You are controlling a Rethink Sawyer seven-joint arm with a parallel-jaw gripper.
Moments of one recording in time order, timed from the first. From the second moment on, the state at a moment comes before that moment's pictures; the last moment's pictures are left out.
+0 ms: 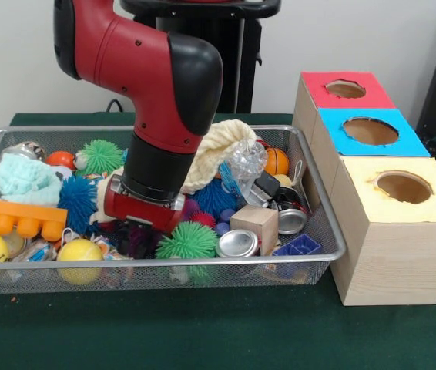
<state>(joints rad) -0.16 -0.21 -0.29 1.37 0.02 0.15 1.58</state>
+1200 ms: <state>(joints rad) -0.18 -0.22 -0.28 1.37 -0.01 0.15 1.58</state>
